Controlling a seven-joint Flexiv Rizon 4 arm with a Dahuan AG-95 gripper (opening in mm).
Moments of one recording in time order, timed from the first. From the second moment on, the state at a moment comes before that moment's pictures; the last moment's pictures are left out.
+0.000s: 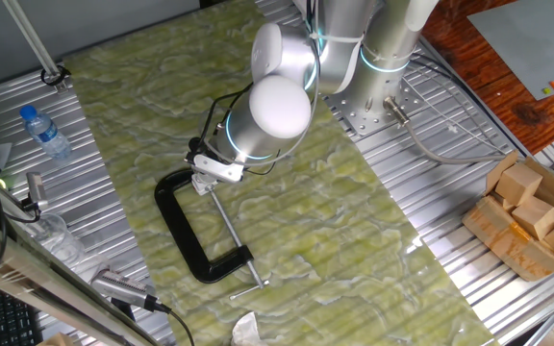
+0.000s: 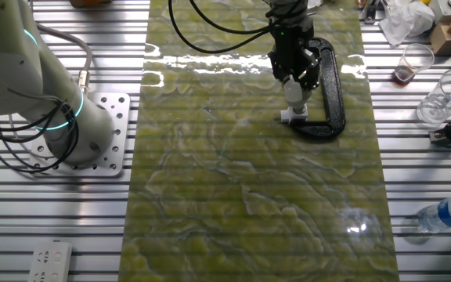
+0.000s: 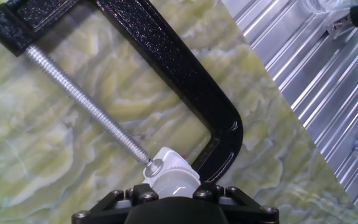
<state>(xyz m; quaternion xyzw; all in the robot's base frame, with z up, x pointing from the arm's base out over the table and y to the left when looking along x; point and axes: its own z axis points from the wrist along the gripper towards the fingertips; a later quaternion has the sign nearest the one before) 0.523 0.072 0.085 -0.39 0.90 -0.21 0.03</state>
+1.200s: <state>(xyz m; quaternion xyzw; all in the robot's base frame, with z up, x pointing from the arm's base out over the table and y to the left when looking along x) 0.541 0.059 0.112 -0.40 0.89 -0.22 0.02</state>
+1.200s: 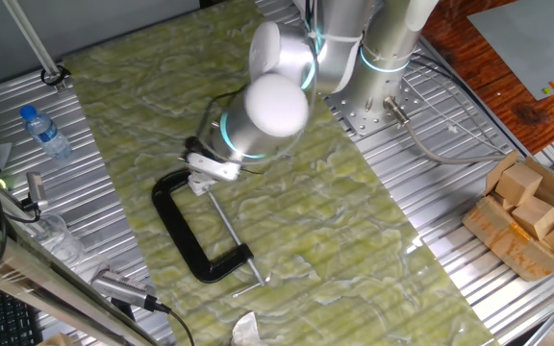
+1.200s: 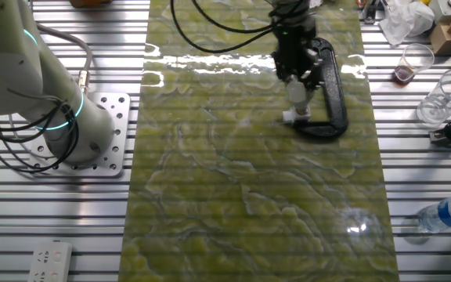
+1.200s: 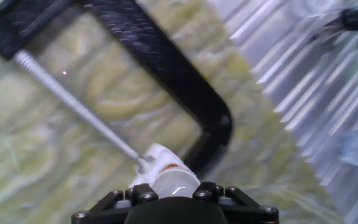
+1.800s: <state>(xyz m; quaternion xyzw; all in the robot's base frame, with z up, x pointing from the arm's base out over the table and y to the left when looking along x) 0.541 0.061 0.128 -0.39 0.90 -0.19 0.03</state>
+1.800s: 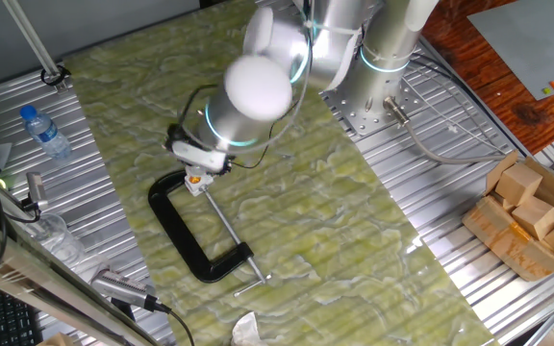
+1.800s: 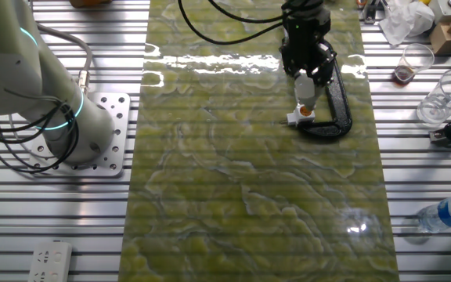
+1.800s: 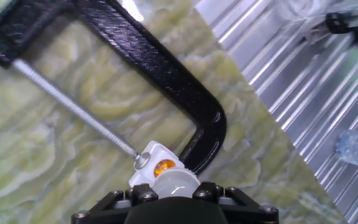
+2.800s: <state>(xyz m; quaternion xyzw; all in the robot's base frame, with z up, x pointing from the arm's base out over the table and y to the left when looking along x) 0.546 0.051 0.123 -0.34 0.94 0.02 -0.07</state>
